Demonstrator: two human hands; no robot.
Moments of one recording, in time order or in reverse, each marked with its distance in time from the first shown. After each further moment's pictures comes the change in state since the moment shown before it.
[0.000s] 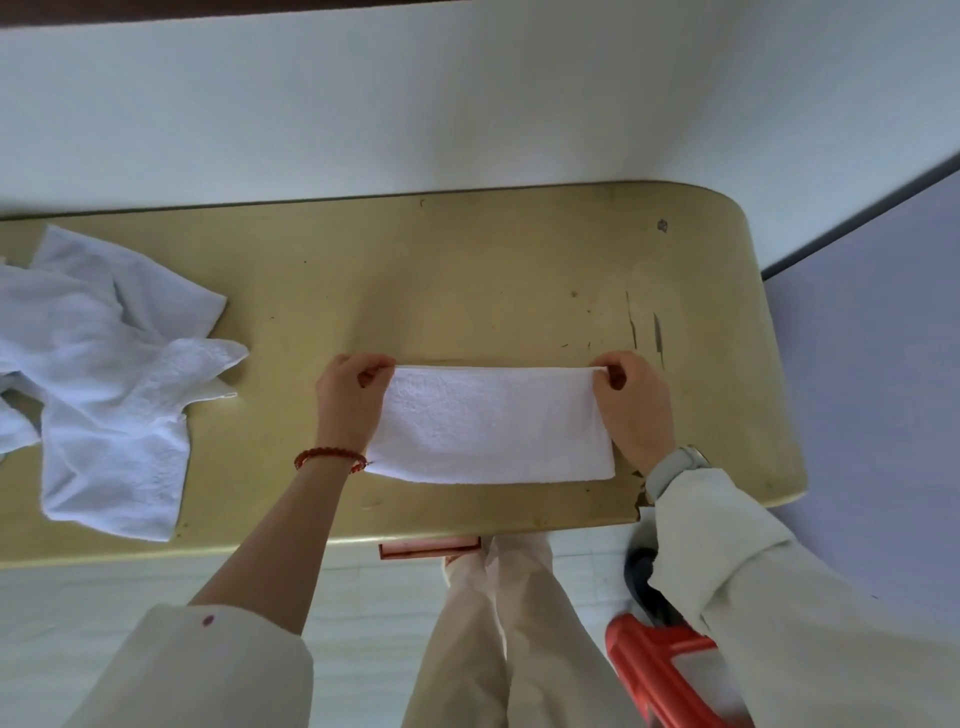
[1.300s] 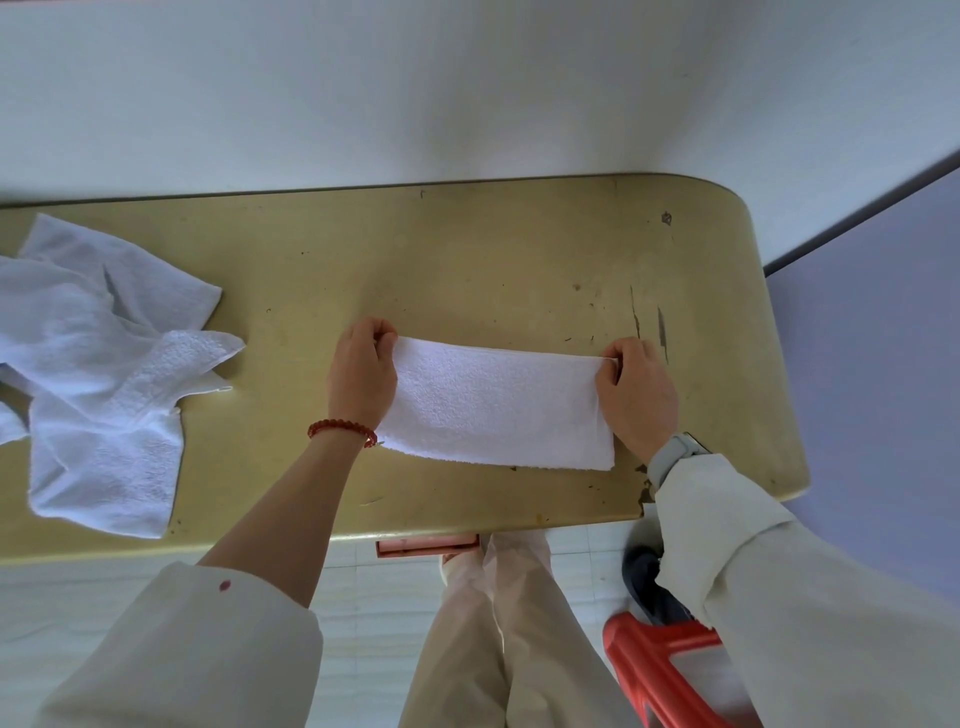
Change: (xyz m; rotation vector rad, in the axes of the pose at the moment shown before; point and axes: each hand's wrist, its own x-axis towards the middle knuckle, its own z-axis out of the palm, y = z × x) left_hand 0.018 0.004 0.013 0.064 -0.001 0.051; right_hand 0.008 0.004 0.007 -0.193 0.020 -0.057
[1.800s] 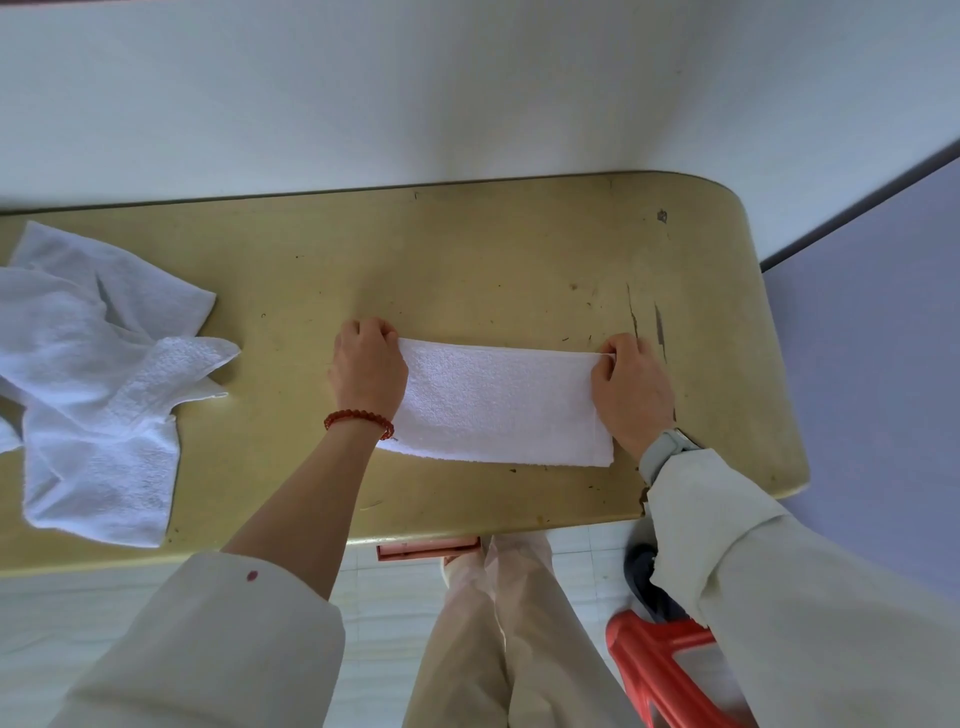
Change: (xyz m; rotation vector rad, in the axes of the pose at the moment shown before) left_hand 0.003 0.017 0.006 0.231 0.053 -0.063; right_hand 0.001 -0.009 0.000 -0.057 0.013 0.059
